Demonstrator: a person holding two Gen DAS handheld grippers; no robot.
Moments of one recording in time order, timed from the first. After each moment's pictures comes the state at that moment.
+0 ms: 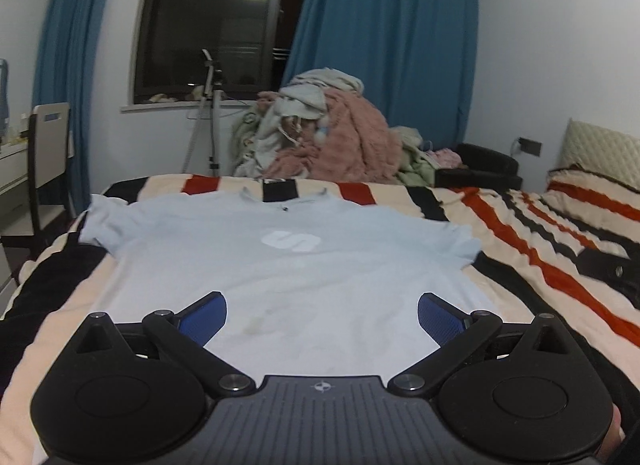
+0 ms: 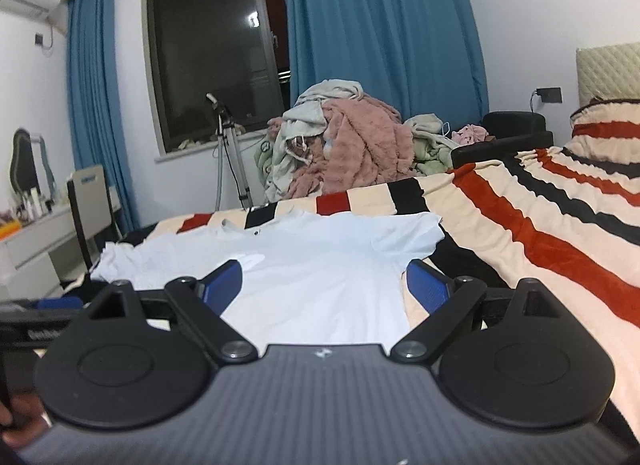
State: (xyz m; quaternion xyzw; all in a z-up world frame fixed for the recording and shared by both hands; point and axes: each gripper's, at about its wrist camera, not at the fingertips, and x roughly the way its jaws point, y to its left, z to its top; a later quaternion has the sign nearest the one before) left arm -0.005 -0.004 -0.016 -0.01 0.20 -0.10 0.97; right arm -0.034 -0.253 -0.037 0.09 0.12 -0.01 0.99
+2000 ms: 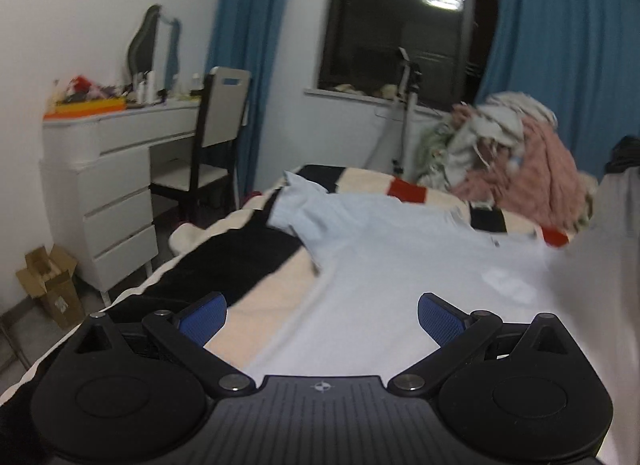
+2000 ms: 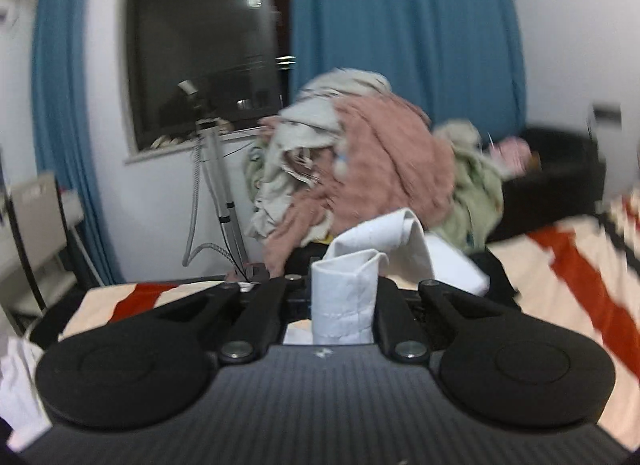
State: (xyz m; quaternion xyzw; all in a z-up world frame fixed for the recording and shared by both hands) left arm 0.081 0.126 -0.041 -0.10 0.21 0.17 0.96; right arm 0.378 -0.195 0.024 0.05 0.14 -0.01 0.99
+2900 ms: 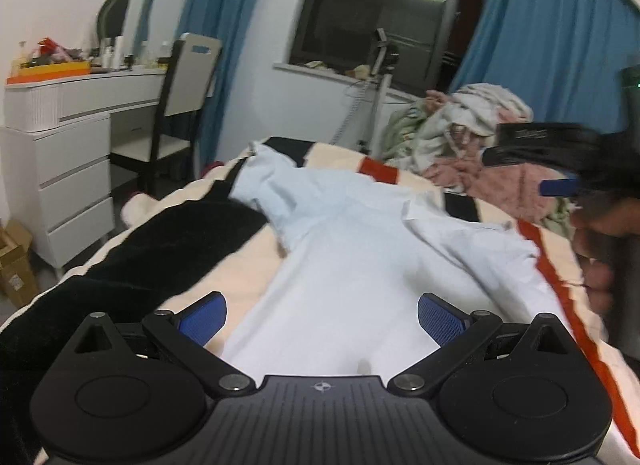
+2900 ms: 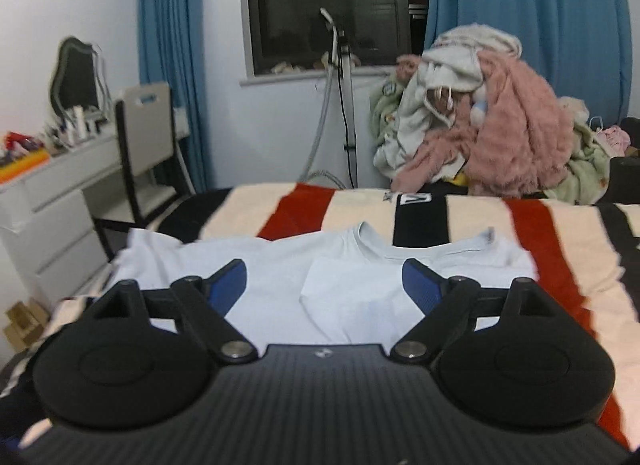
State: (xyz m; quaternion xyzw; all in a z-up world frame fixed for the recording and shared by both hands) left arm 0.113 0.137 -0.068 -0.13 0.23 0.09 0.96; right arm 0.289 -0.039 -0.008 0.02 0.20 0.14 0.97
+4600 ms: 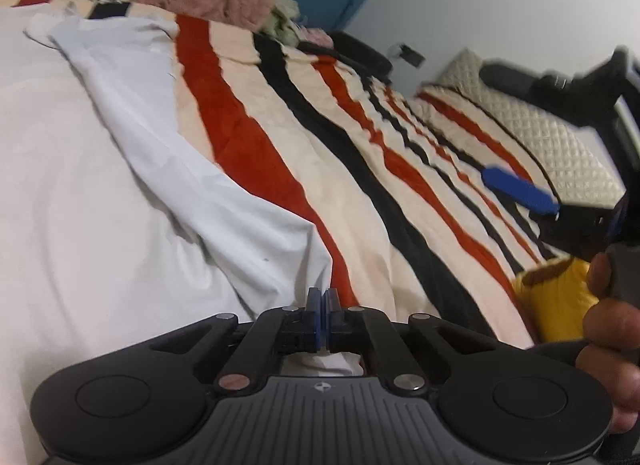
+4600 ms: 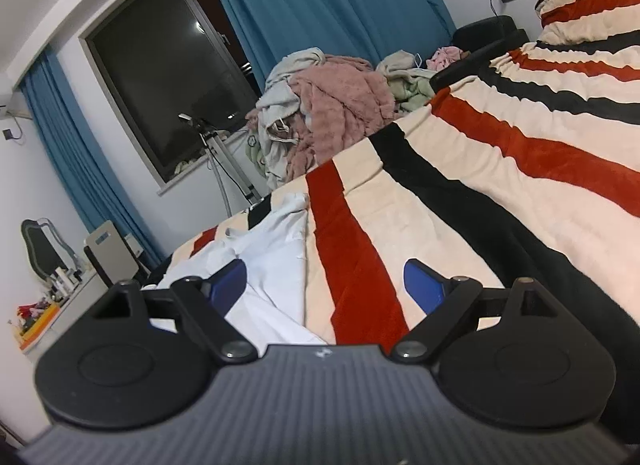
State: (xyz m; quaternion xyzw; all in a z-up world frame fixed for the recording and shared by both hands) left arm 0.028 -0.131 -0.138 -0.13 0.38 -0.33 0.85; right arm -0.024 -0.324 -0.056 0.27 0.17 0.00 0.95
